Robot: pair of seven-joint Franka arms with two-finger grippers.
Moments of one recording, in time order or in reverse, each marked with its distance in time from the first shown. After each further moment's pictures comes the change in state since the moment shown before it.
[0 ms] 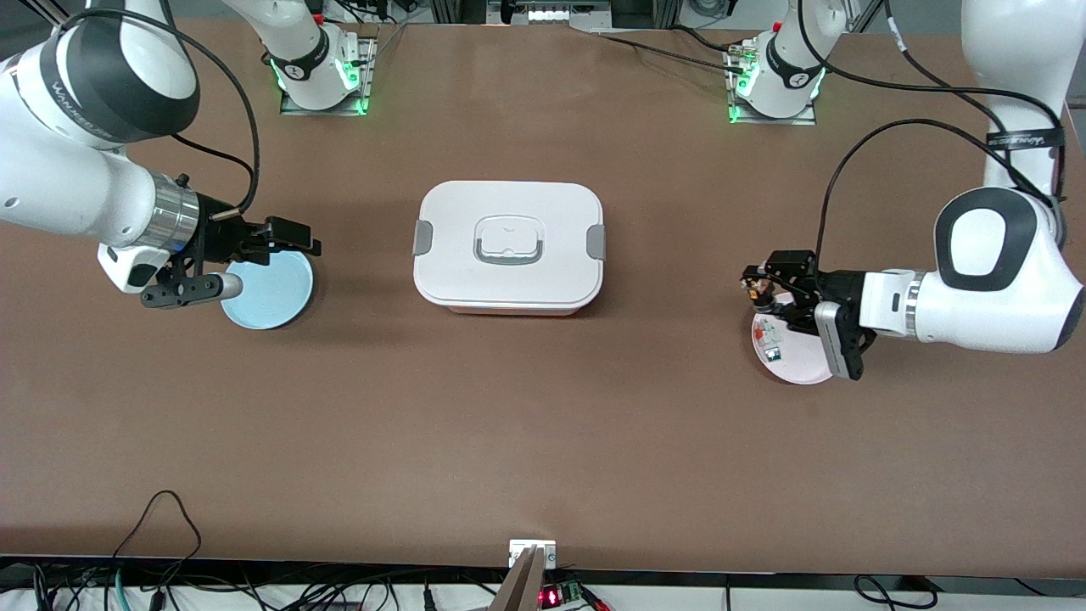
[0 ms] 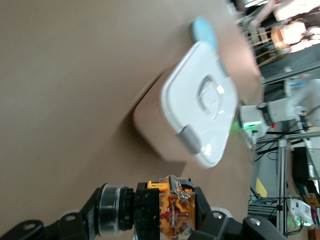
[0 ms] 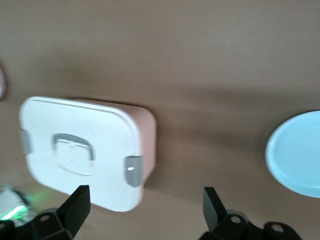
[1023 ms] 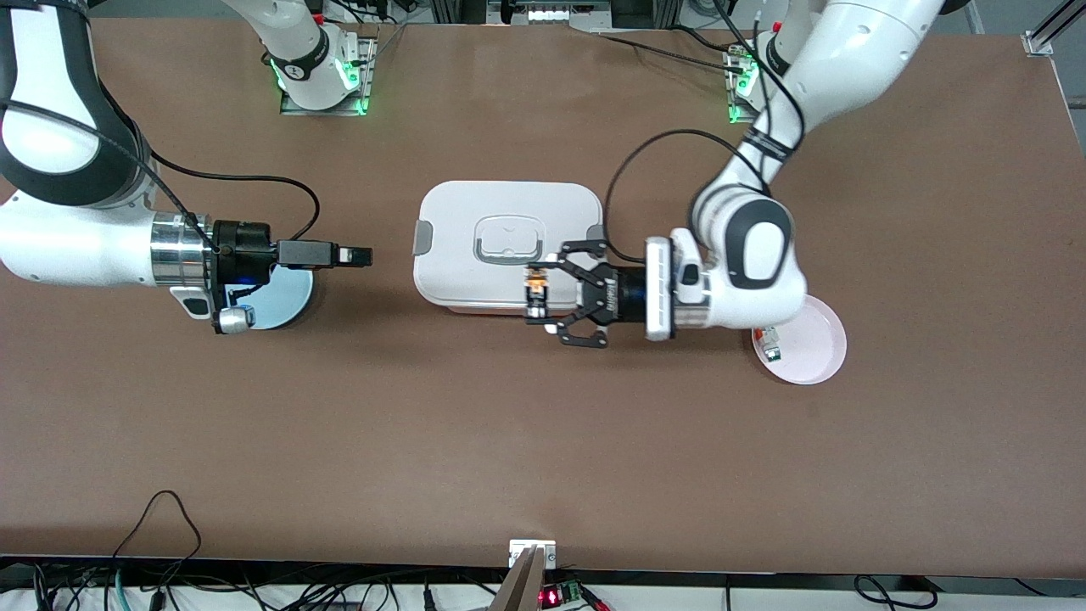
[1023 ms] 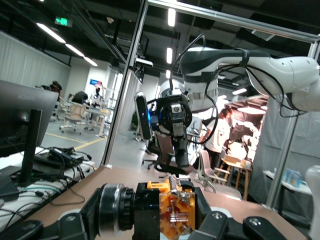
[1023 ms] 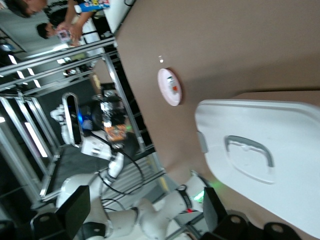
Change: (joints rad) left arm -0.291 0.140 -0.210 -0.007 -1.053 0.453 1.036; right arm -0.038 0.106 -0.002 -0.060 0.795 -0.009 -0.039
